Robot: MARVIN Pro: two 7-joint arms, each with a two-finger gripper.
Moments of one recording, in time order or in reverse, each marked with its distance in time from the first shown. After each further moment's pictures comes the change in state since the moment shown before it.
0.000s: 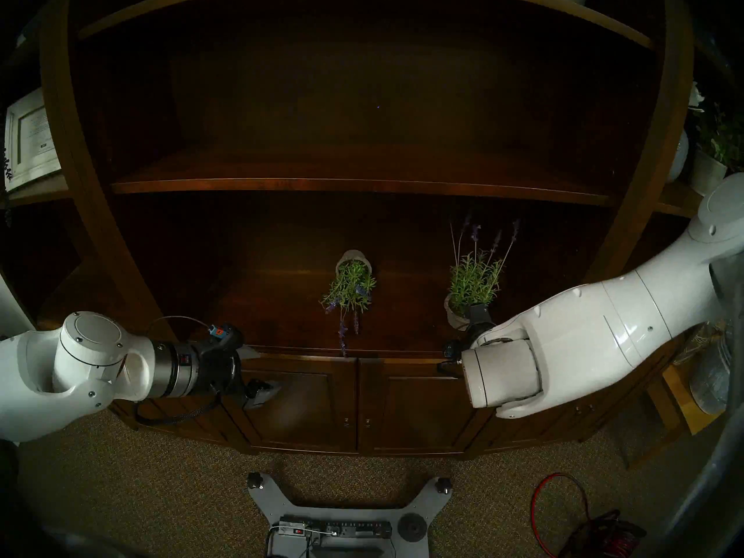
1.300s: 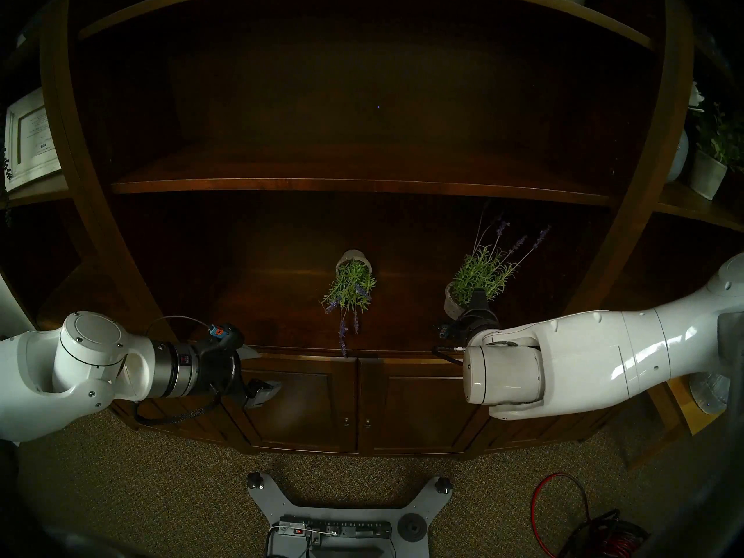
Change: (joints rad) left arm 0.000 0.000 0.000 0.000 0.000 0.000 0.000; right arm -0.268 0.234 0.325 0.045 -0.241 0.001 -0.060
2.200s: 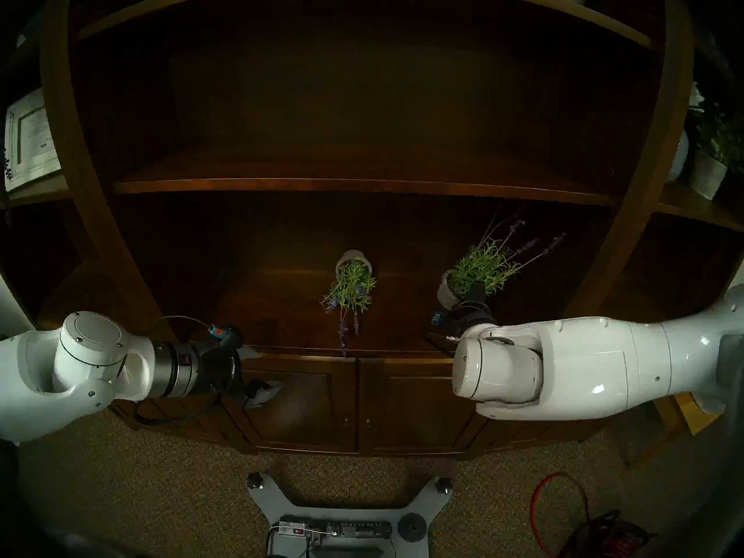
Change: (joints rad) left arm 0.000 0.000 0.000 0.000 0.000 0.000 0.000; right arm -0.189 0.086 0.276 -0.063 0.051 0.001 -0.103
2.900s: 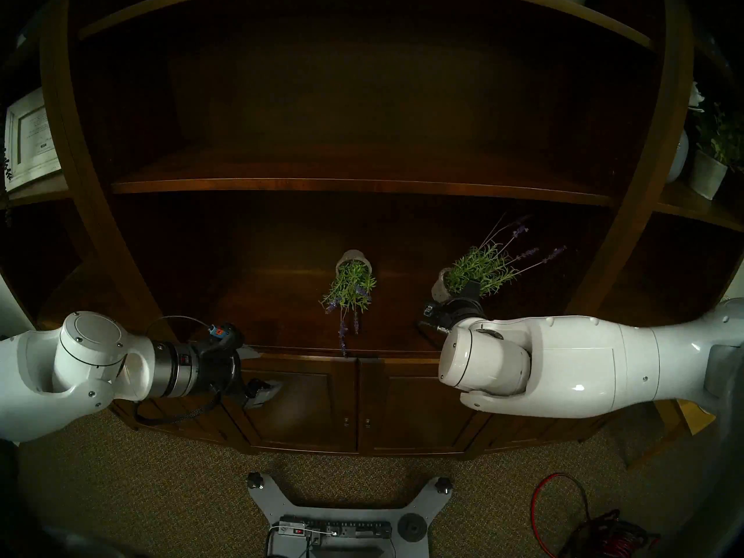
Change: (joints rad) left arm 0.000 0.000 0.000 0.000 0.000 0.000 0.000; right arm -0.140 -0.015 0.190 0.024 0.071 0.000 -0.054
